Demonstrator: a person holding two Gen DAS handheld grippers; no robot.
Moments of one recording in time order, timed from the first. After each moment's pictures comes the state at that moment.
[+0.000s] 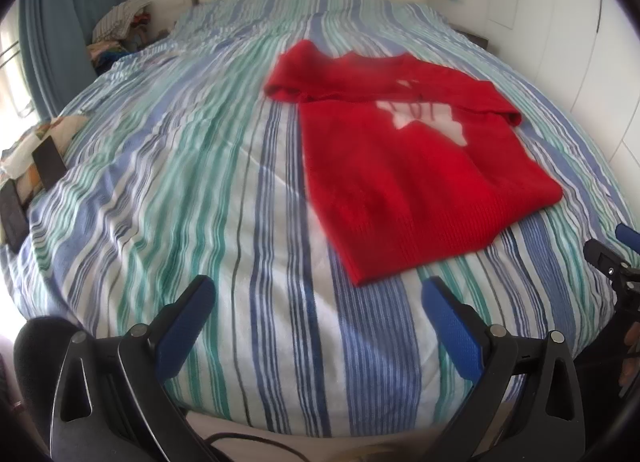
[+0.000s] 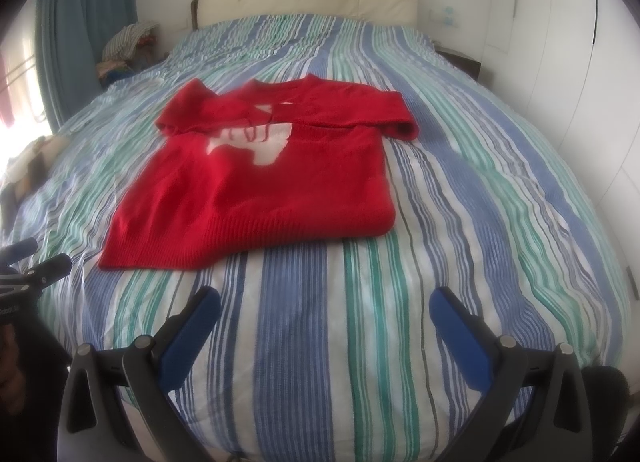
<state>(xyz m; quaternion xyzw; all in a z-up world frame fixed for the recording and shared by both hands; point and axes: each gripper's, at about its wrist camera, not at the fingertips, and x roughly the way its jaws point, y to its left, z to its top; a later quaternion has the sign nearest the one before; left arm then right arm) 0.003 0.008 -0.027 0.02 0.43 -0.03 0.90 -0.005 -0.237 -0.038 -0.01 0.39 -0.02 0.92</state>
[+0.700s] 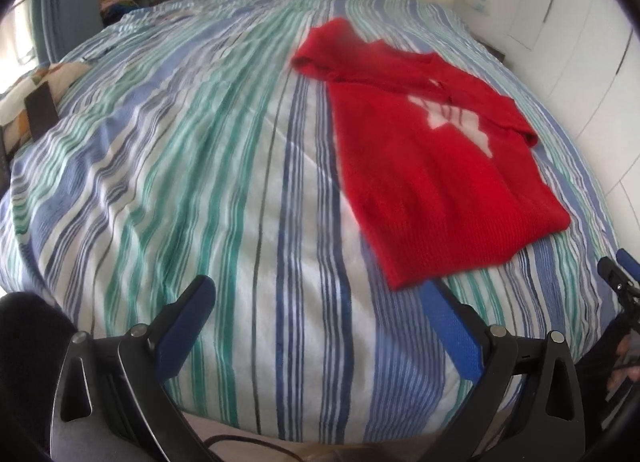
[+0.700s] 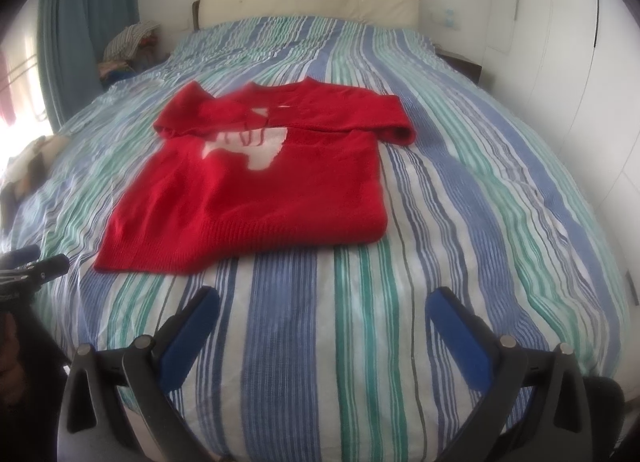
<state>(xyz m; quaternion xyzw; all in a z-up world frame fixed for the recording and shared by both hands) 0.028 0.059 -0.048 -0.08 0.47 -0.03 0.88 0.001 -0.249 -0.035 -0.02 0.39 -0.01 0.92</state>
